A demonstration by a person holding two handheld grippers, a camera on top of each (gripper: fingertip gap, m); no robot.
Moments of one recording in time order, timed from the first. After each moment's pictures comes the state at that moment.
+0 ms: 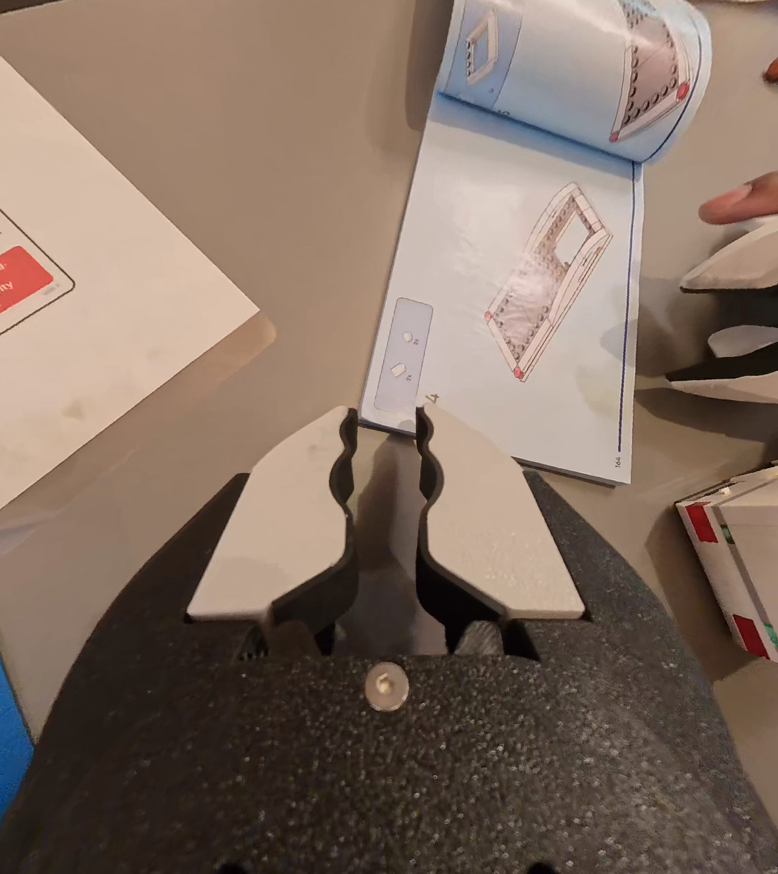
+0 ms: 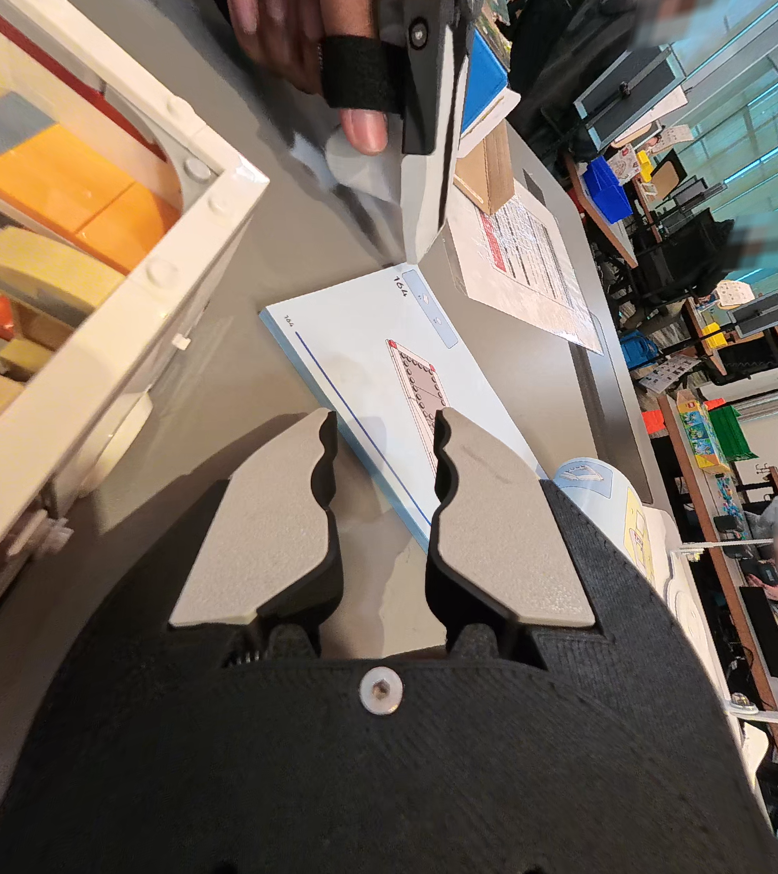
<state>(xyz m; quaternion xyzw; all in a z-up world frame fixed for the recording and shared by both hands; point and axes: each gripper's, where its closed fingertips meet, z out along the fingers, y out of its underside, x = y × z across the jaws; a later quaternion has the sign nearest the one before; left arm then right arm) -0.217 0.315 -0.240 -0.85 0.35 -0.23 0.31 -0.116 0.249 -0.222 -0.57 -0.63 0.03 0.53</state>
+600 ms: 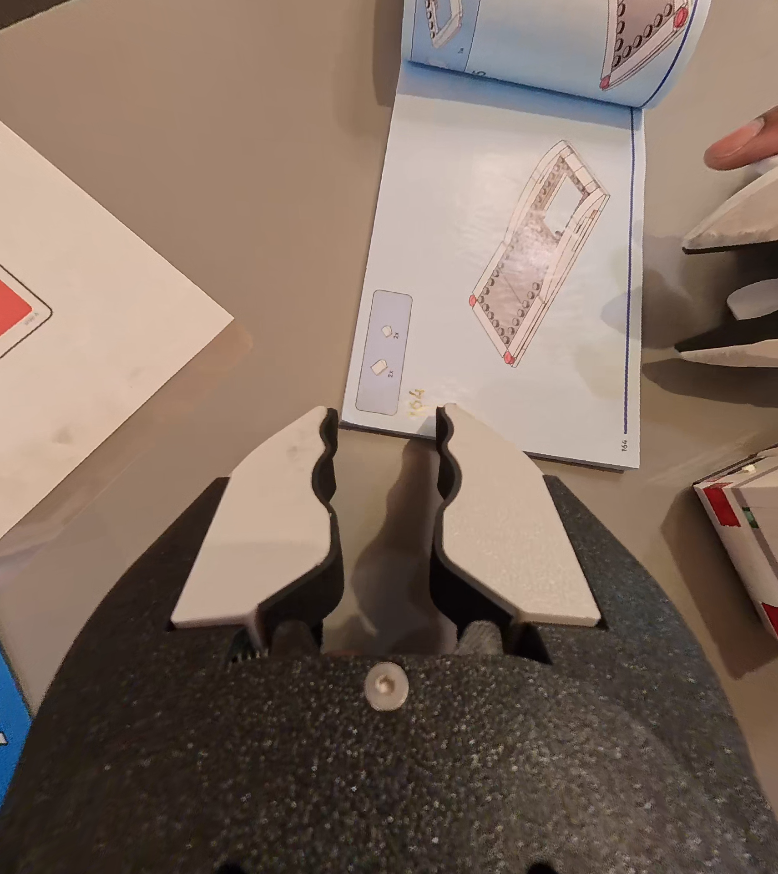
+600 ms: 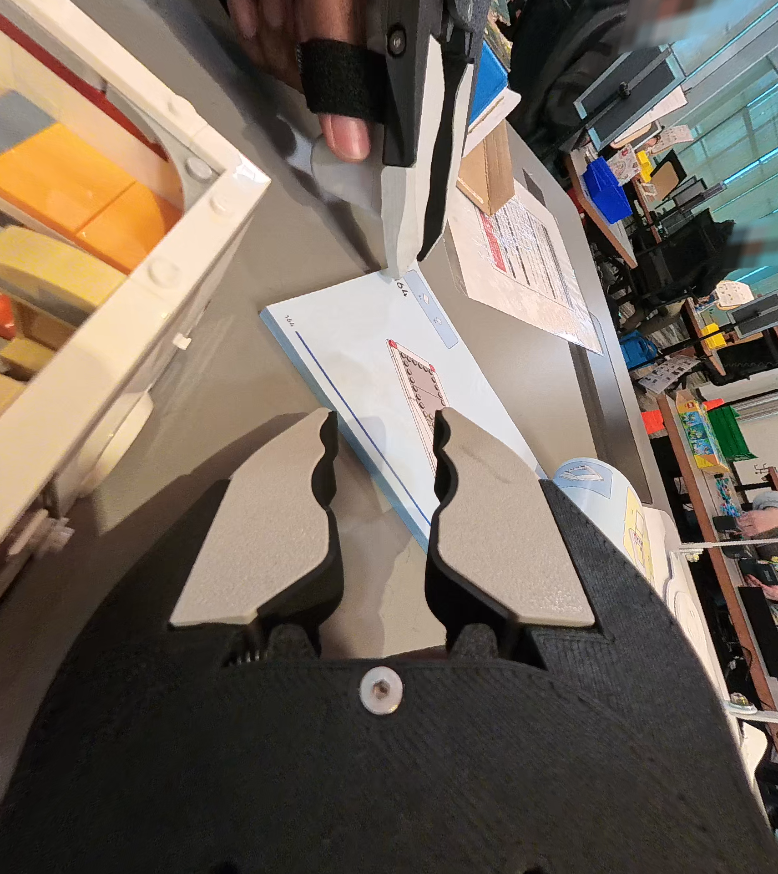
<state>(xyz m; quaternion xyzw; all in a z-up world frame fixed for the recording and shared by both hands) -0.212 0.310 -0.245 -0.84 0.39 -0.20 0.31 -0.116 0.249 -0.223 -0.57 -0.63 0.03 0.53</state>
